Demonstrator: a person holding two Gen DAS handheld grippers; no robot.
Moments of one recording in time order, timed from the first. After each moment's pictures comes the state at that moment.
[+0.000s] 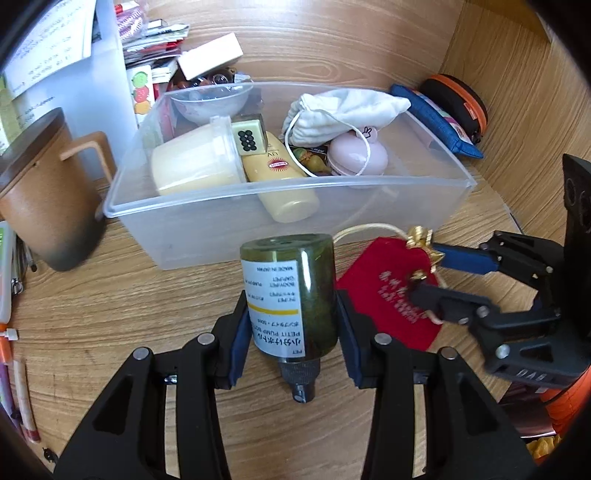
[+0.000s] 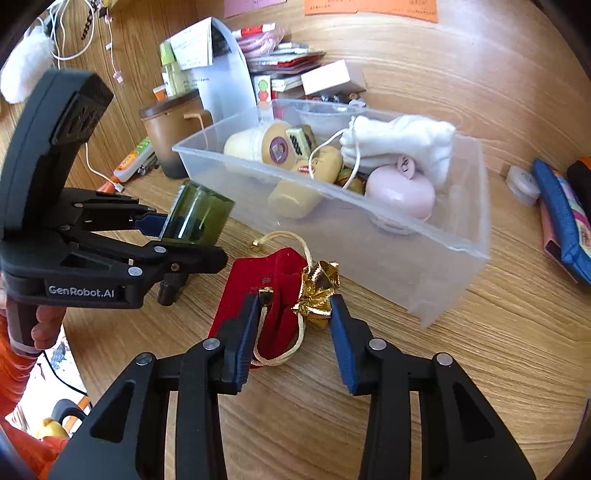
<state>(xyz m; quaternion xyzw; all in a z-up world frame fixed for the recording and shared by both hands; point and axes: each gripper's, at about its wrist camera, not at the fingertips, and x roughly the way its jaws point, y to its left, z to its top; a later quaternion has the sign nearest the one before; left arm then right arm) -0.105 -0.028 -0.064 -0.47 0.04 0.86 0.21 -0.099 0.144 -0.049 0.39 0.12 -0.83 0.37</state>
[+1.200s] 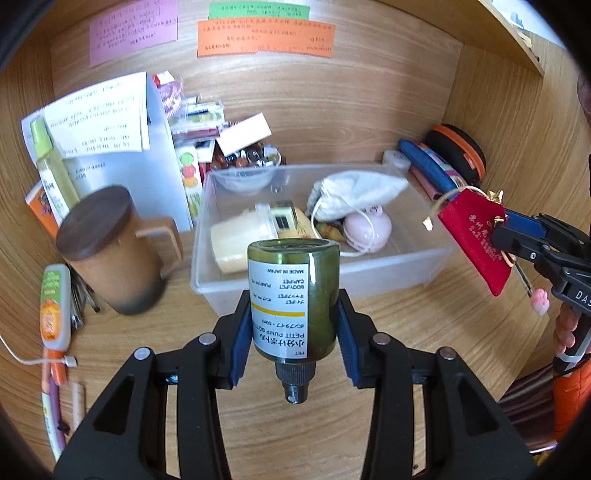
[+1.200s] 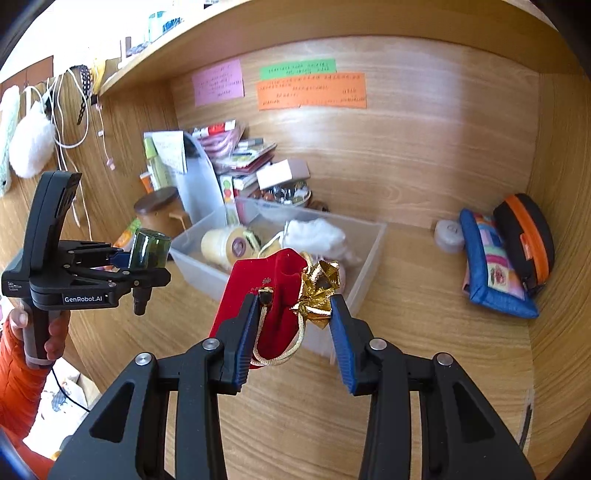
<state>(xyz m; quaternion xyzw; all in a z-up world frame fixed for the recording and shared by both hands) -0.104 -0.056 0.000 -0.40 0.05 0.90 0.19 -0.096 0.205 0.043 0.31 0.07 -0.89 0.33</state>
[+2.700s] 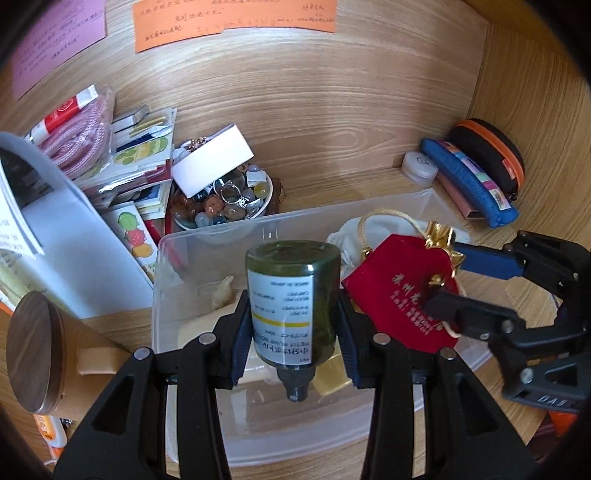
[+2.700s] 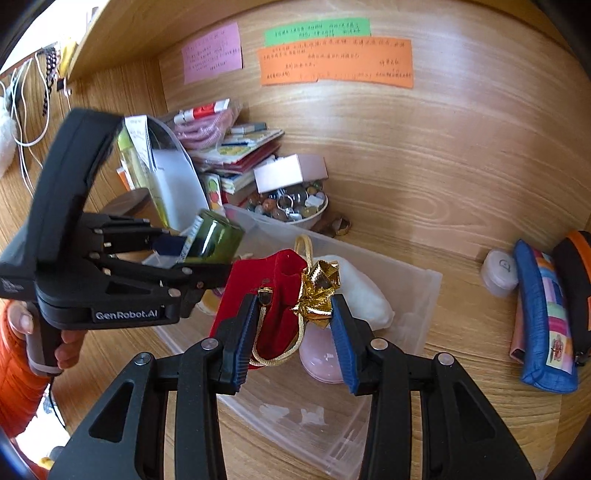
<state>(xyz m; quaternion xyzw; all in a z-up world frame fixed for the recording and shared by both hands) -0.218 -0.006 -0.020 -0.42 0.09 0.88 0.20 -0.187 0.125 0.011 0.33 0.09 -0.87 0.35</state>
